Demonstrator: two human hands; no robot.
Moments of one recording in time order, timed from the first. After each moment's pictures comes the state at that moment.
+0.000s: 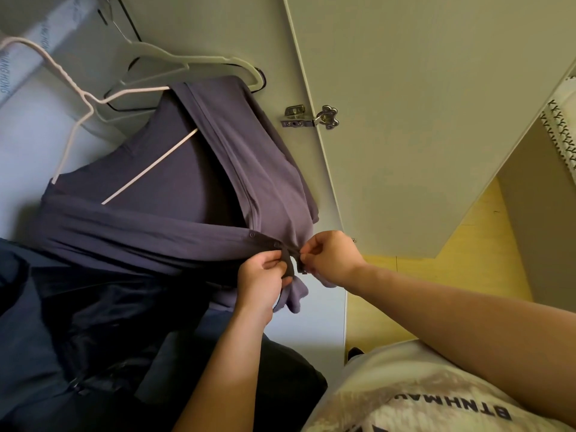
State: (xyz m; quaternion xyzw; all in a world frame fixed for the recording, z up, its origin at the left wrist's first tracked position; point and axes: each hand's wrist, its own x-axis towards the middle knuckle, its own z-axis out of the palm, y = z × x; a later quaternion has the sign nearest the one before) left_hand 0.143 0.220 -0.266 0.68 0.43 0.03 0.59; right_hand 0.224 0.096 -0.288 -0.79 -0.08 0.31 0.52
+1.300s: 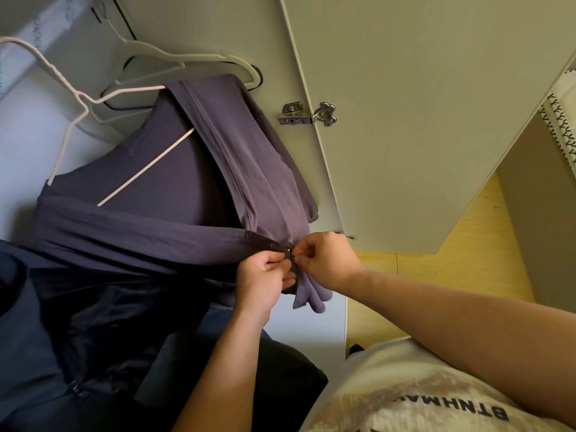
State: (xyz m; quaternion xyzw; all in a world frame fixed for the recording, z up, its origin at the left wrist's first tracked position) left_hand 0.138 0.220 -0.263 0.70 0.40 0.02 0.60; right_hand 0.216 0.100 -0.290 -0.83 -0.19 0.21 0.48
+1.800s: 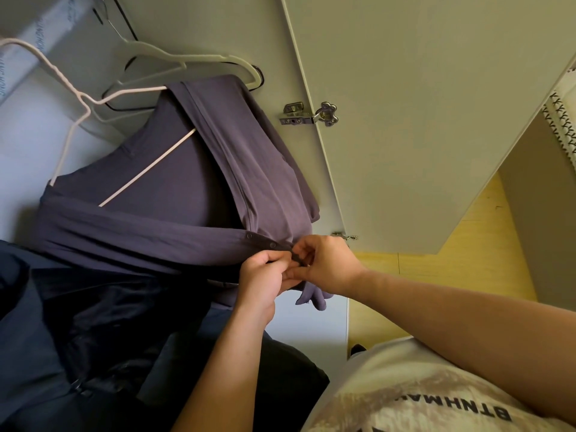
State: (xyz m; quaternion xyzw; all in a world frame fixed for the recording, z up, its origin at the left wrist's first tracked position) left_hand 0.143 0.217 -0.262 0.63 0.41 0.02 0.66; right_hand 0.216 0.098 -0.295 -0.82 -0.24 0.23 0.46
